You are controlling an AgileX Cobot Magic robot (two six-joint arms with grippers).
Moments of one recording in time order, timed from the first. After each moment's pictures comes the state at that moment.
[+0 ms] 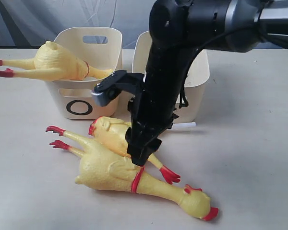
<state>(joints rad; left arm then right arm) 0.03 0.01 0.00 0.02 0.25 -0.01 0.75 1.89 -1.44 0.34 1.21 -0.64</state>
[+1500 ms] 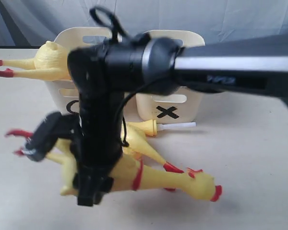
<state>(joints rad) 0.03 0.01 0.00 0.02 0.25 -0.01 1.00 2.03 -1.58 0.27 1.21 -0.65</state>
